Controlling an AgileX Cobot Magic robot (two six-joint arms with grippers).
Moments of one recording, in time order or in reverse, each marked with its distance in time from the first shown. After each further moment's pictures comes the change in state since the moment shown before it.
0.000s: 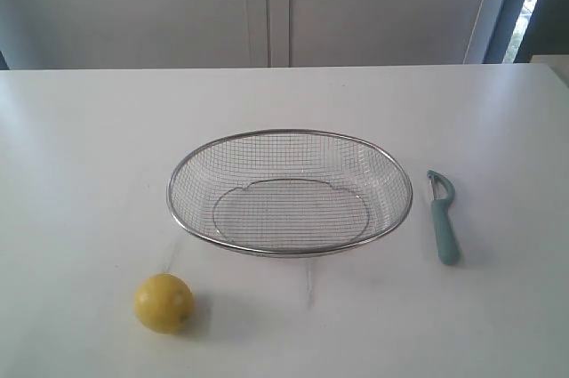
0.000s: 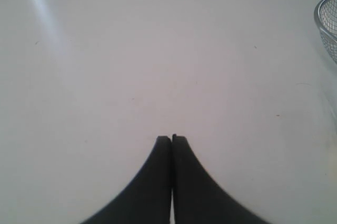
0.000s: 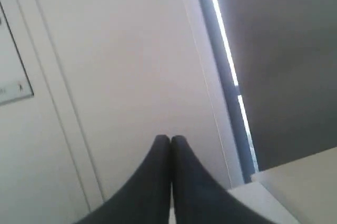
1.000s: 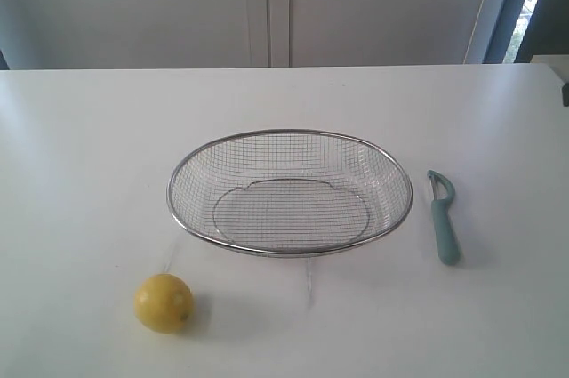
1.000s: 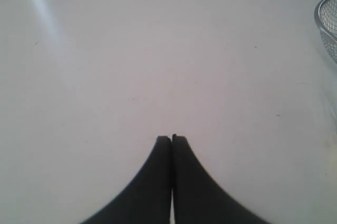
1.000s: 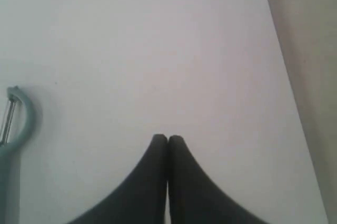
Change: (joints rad) left arm 0.000 0.000 0.000 0.000 0.000 0.000; right arm -0.254 0.821 -0.664 -0.526 1.074 0.182
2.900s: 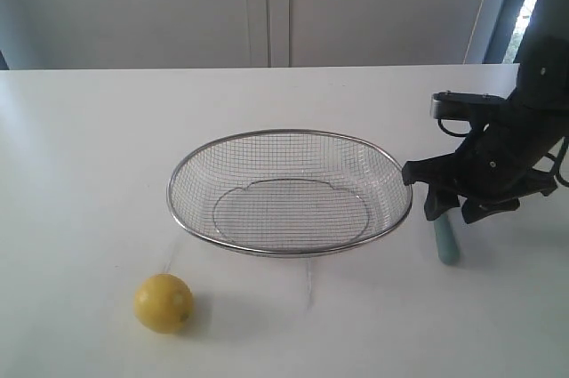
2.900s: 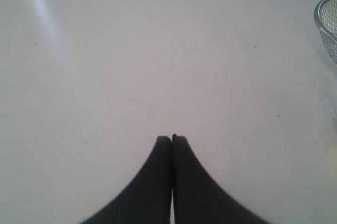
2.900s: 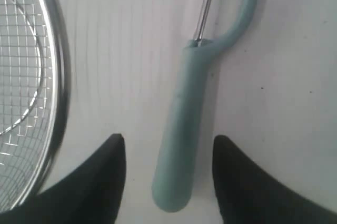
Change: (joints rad) left arm 0.000 0.000 0.000 0.000 0.000 0.000; right arm 0.333 0.301 -0.003 0.233 0.087 0.014
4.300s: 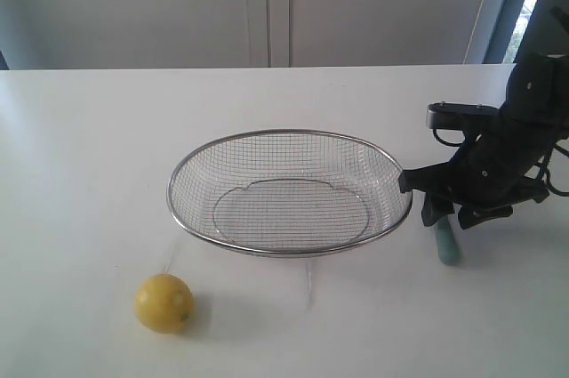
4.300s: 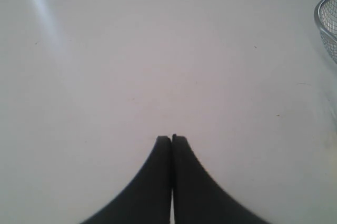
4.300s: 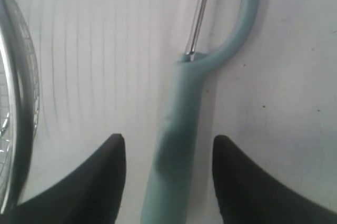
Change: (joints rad) left arm 0.000 0.000 0.000 0.000 0.000 0.000; right arm 0.000 0.058 0.000 -0.004 -0.057 0.002
